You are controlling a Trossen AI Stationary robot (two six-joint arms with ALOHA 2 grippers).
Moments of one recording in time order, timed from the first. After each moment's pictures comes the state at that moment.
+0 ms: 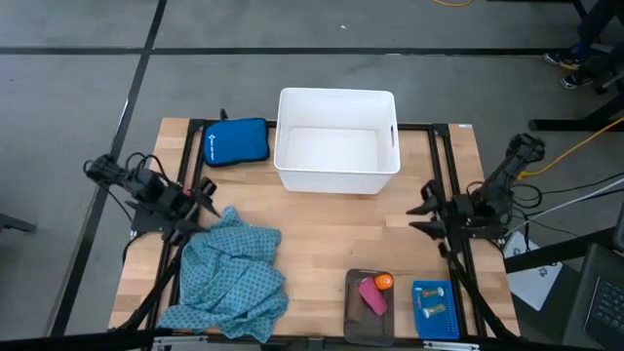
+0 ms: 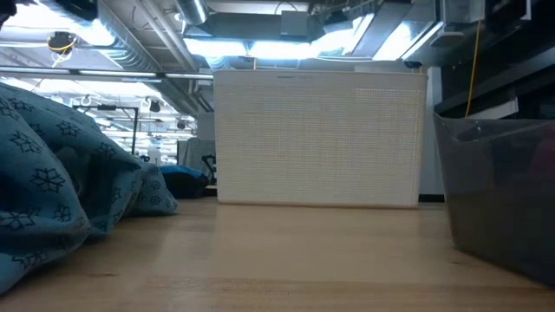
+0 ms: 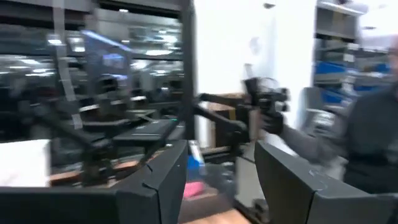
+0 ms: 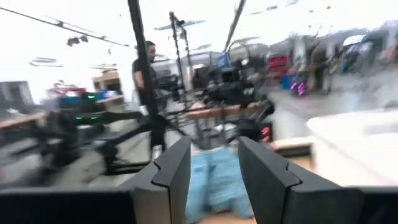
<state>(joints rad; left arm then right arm) -0.39 0.08 0.25 0.08 0.03 0.03 0.86 0.41 0.26 0.43 0.71 -0.02</state>
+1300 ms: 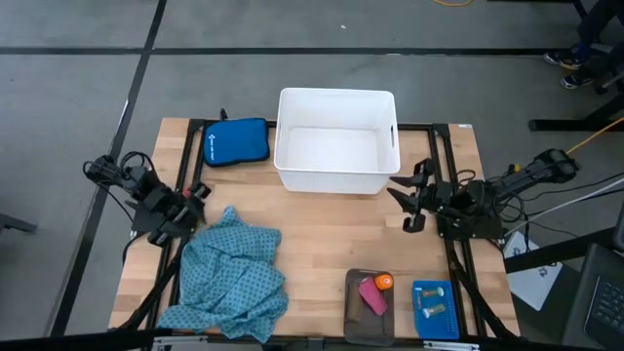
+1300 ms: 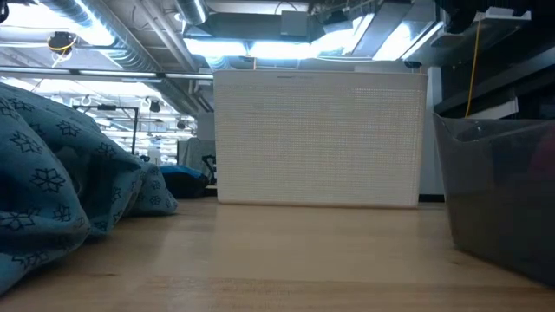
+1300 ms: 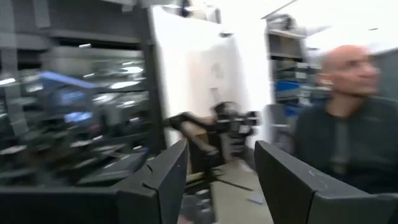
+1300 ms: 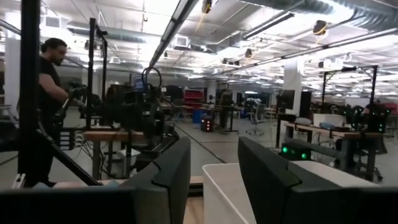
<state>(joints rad) -0.38 0.09 0.25 0.18 0.21 0.07 0.43 0.70 0.28 0.80 0.61 -0.27</state>
